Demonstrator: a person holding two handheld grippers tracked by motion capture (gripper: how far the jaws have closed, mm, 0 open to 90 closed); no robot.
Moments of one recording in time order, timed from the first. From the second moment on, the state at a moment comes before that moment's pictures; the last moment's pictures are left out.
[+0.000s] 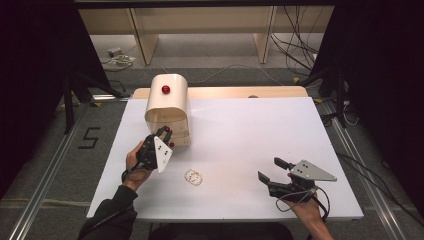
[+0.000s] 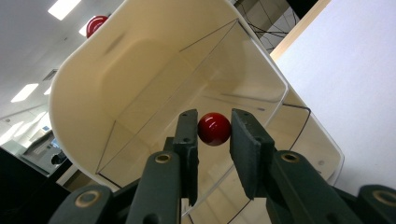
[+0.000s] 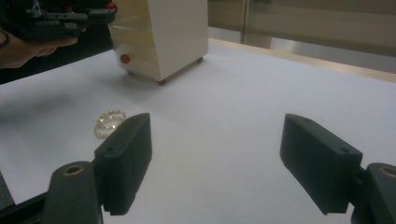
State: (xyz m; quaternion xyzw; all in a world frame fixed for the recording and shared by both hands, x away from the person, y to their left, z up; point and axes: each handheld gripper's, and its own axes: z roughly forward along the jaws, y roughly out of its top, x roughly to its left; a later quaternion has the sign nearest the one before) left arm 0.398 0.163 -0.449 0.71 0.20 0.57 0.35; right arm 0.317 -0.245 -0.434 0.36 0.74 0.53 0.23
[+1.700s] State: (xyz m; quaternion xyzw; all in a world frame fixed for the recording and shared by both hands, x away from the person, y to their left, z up) left arm 0.375 0.158 -0.442 0.73 0.20 0.56 0.32; right arm 0.316 -0.244 -0.434 0.36 0.74 0.52 0.23
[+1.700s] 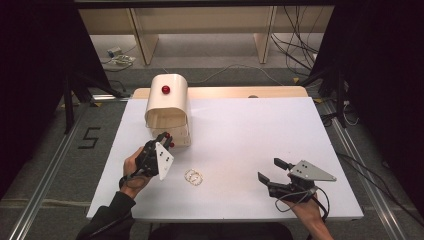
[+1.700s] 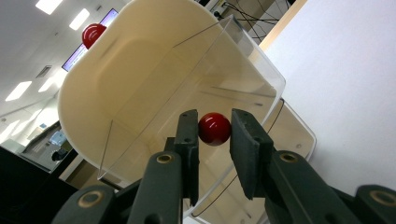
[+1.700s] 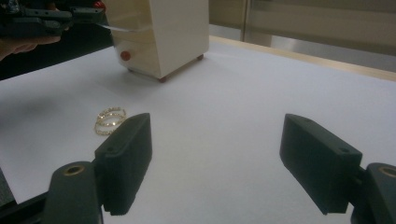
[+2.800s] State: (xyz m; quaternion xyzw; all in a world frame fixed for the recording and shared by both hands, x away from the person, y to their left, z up) left arm 0.365 0.163 -0.428 0.73 0.18 0.54 0.38; right arm 0.316 -0.243 -0.435 0.35 0.74 0.52 0.23
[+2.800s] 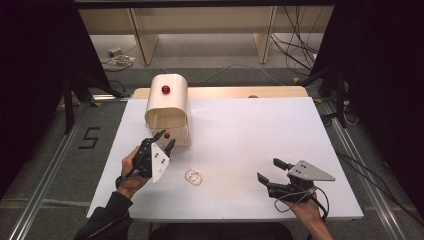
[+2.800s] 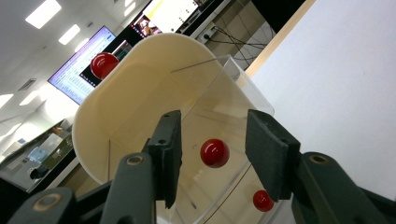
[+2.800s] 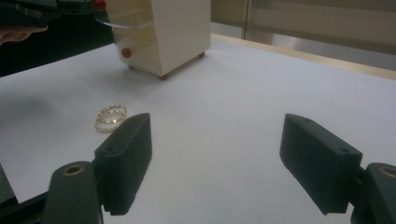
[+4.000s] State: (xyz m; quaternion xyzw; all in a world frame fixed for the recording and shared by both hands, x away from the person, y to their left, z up) left arm 0.376 0.187 -0.388 0.74 0.26 0.39 0.48; right arm 0.317 -0.242 -0.436 0.35 0.75 0.51 0.23
